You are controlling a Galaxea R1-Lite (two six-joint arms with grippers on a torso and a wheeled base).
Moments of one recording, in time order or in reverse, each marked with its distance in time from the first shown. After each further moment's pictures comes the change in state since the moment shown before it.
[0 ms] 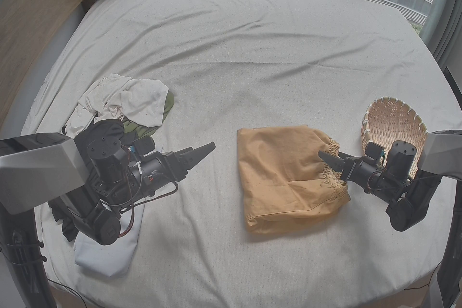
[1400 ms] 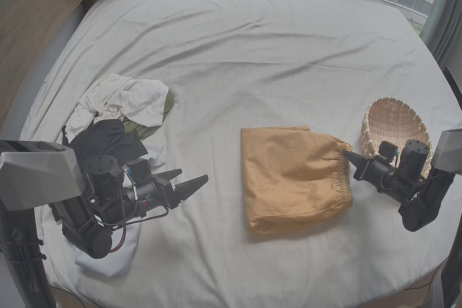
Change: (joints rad) left arm 0.028 0.010 0.149 -0.004 -0.002 0.252; right arm -0.063 -0.094 0.095 0.012 -0.009 -0.046
